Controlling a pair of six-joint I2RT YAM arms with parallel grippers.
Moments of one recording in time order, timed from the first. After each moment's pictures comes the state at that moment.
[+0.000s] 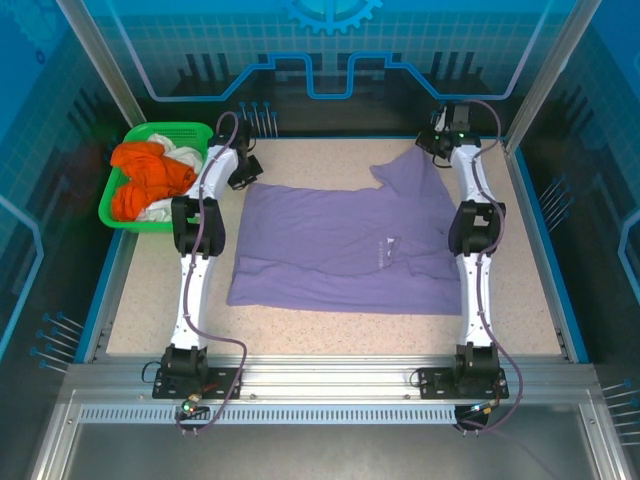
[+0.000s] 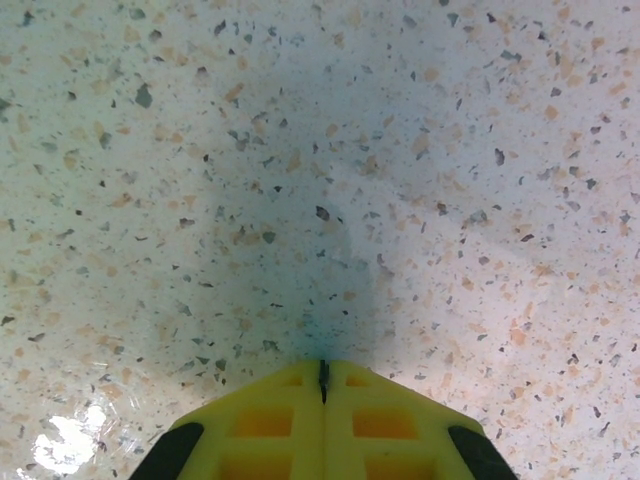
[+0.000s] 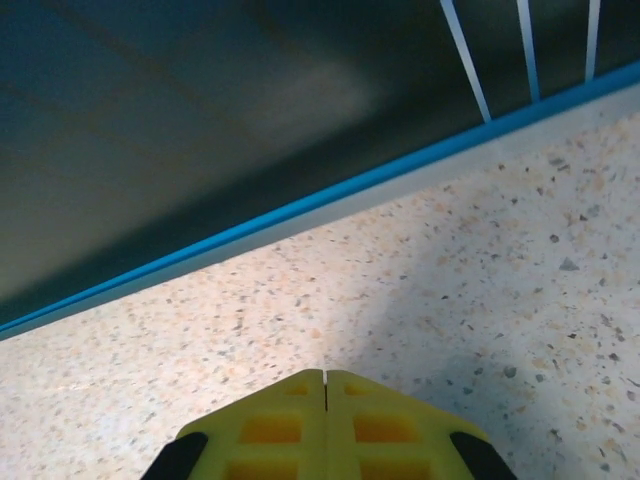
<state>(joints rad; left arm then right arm) -0.04 2.68 2.52 -1.05 -0.04 -0.61 -0.06 2.77 2.72 -0.67 -0.30 0.45</state>
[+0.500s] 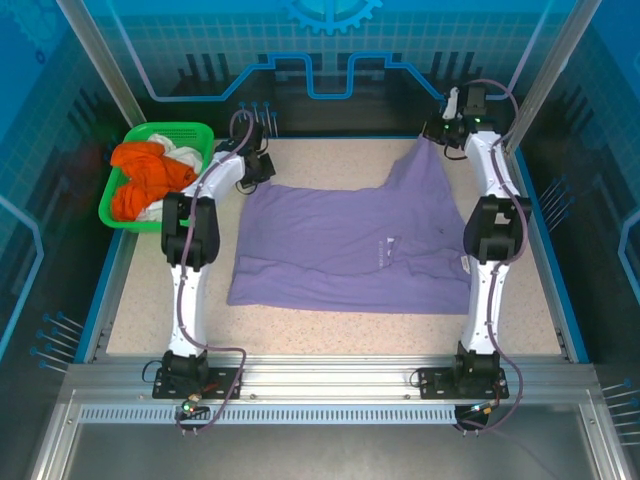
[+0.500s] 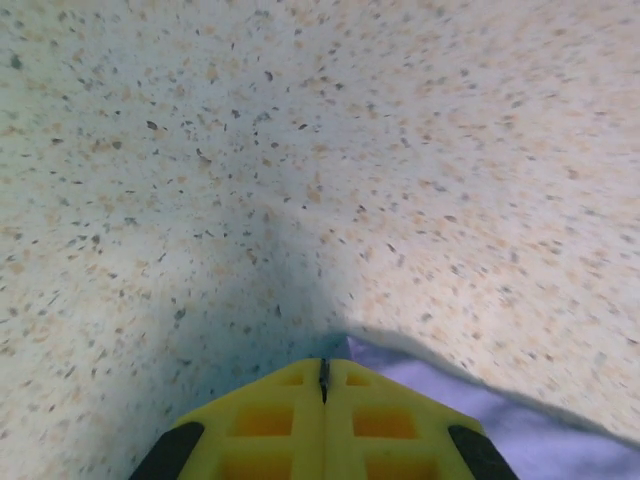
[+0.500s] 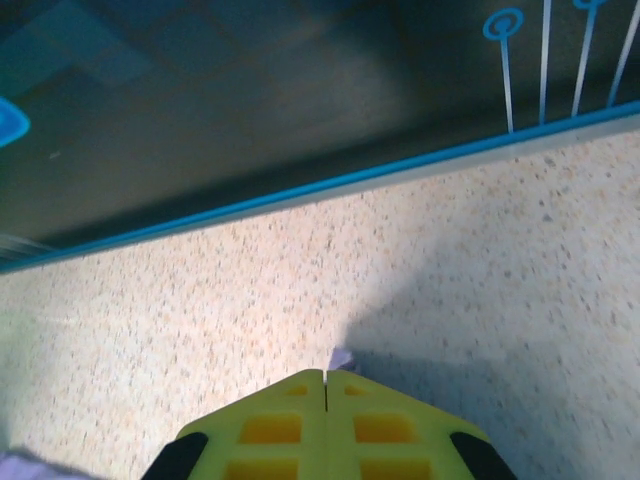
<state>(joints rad) -0.12 2.30 1.96 -0.68 -0.04 -0.53 -0.06 2.34 2.29 -0.71 -0.31 0.31</state>
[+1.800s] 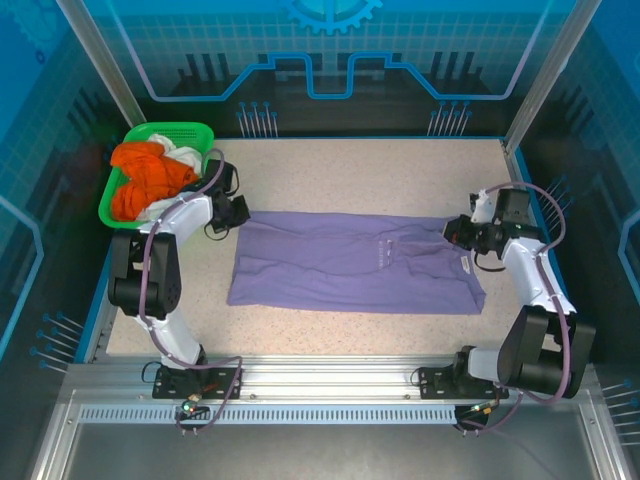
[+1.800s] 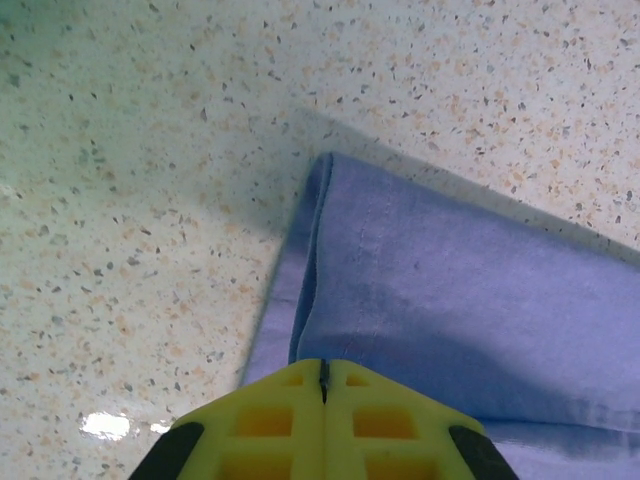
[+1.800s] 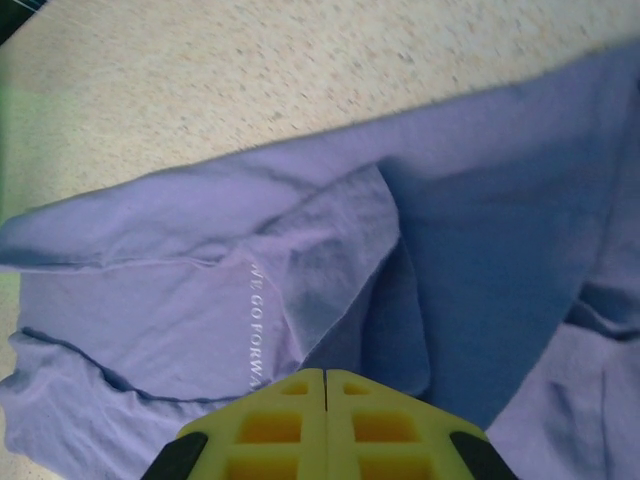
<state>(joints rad) -0.06 1.77 1.23 -0.59 0.03 -0.50 -0.25 1.29 0.89 -0.60 -0.54 0.19</state>
